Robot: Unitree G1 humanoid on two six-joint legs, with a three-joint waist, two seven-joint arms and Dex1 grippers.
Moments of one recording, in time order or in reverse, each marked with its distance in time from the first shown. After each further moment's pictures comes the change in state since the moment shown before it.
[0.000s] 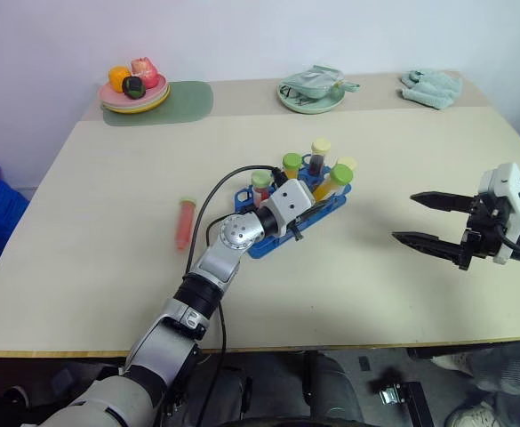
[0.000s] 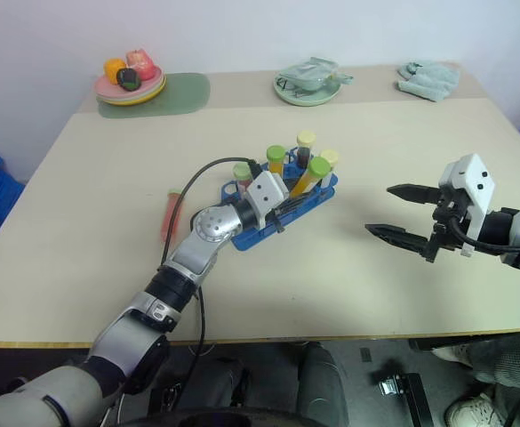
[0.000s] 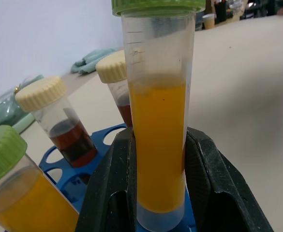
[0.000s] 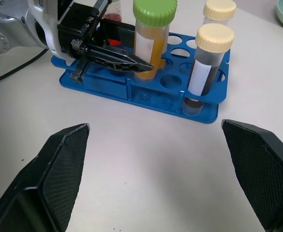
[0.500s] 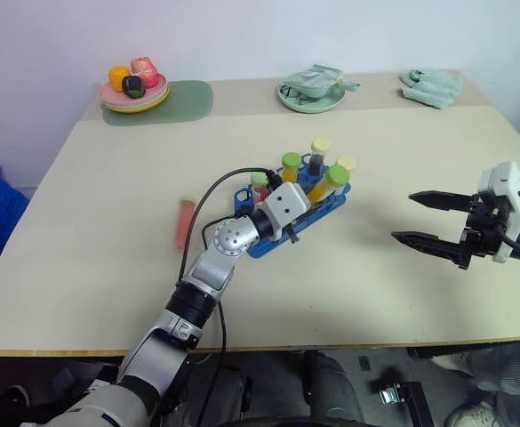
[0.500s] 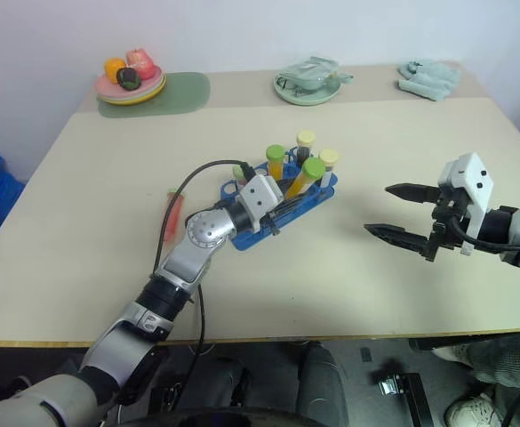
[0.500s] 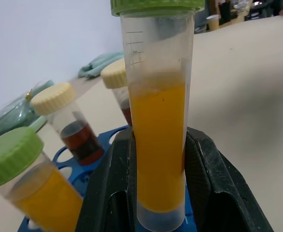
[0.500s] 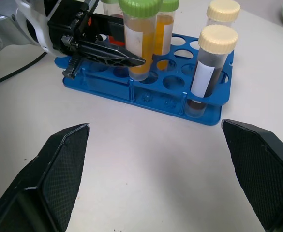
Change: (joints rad) left arm 0.036 0.027 -0.025 -0.094 0.044 0.014 0.033; right arm -0.013 0.000 0.008 0.007 -0.001 -0.004 0.021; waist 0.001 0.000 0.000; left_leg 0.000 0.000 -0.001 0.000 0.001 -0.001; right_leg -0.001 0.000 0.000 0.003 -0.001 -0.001
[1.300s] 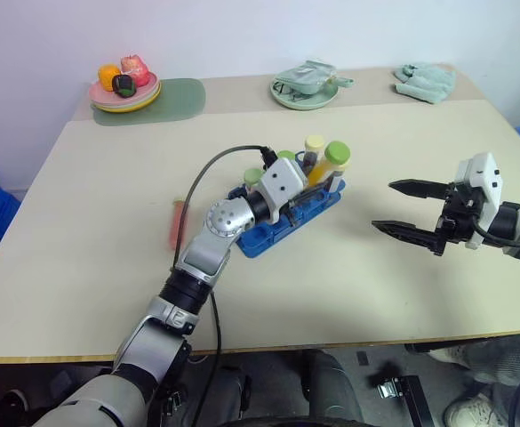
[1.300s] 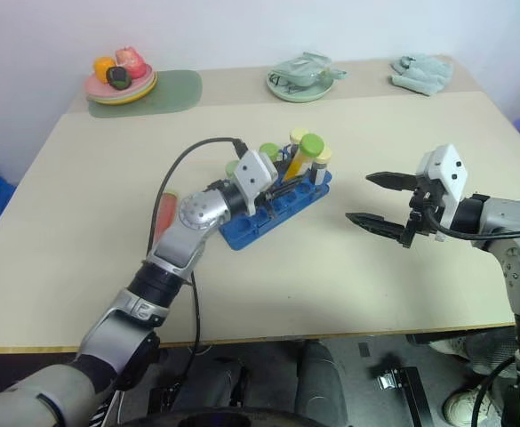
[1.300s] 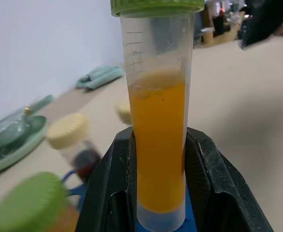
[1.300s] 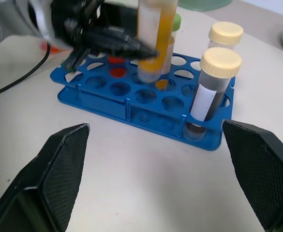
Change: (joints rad) left arm -0.034 0.057 0.008 -0.102 -0.055 0.099 -0.037; right arm -0.129 0.061 0.109 0.066 -0.042 -0.082 -0.015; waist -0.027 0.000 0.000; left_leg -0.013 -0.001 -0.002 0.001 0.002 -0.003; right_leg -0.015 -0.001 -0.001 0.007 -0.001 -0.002
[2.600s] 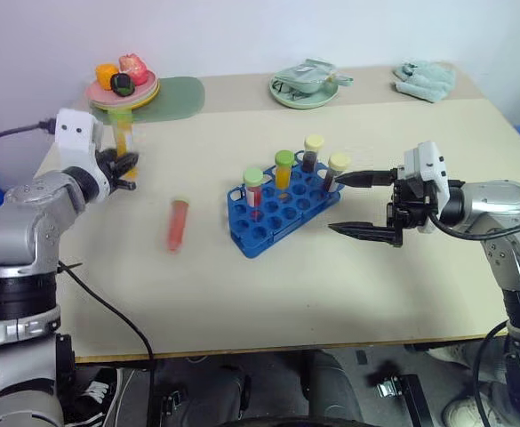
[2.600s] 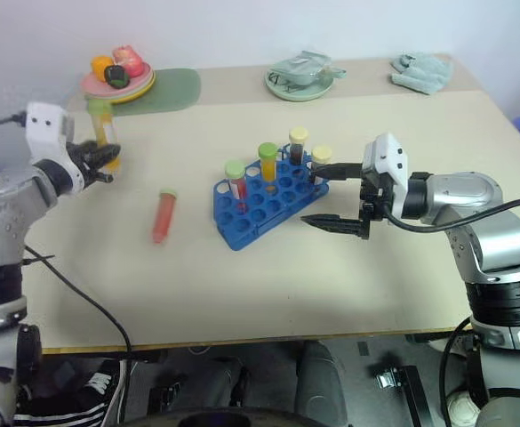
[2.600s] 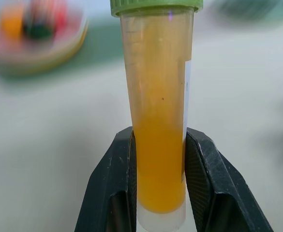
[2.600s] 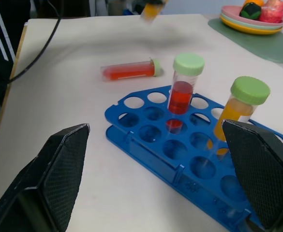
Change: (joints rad) left arm 0.128 0.565 0.565 -0.415 -0.463 0.789 0.156; right arm -0.237 0.110 0.234 0.055 -0.033 -0.080 0.103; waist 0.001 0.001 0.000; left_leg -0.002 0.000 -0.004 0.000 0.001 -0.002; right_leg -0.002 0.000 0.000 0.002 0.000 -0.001
